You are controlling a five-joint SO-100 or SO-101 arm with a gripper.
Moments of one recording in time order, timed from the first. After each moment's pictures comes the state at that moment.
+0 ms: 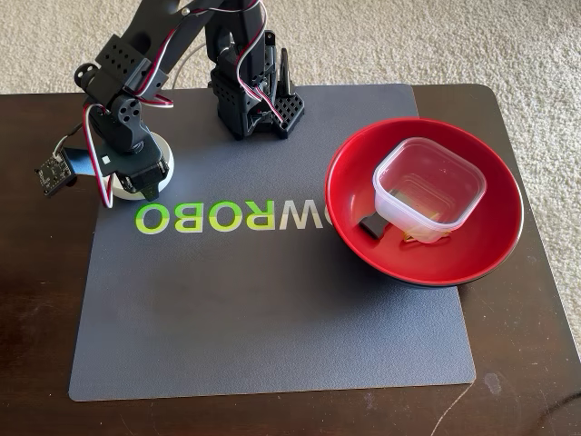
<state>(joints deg) 45.1 95.0 118.9 62.3 70.0</state>
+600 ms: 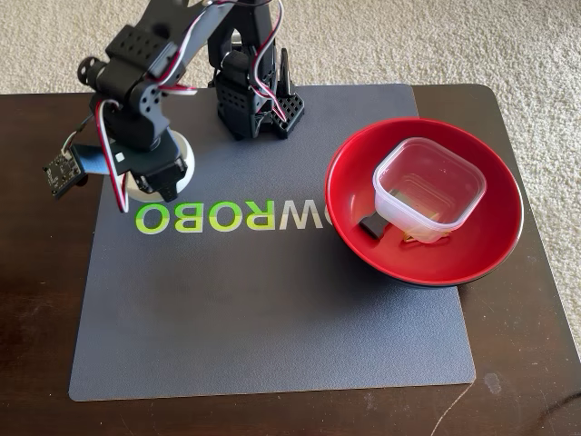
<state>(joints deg) 28.7 98.7 99.7 85.9 53.0</state>
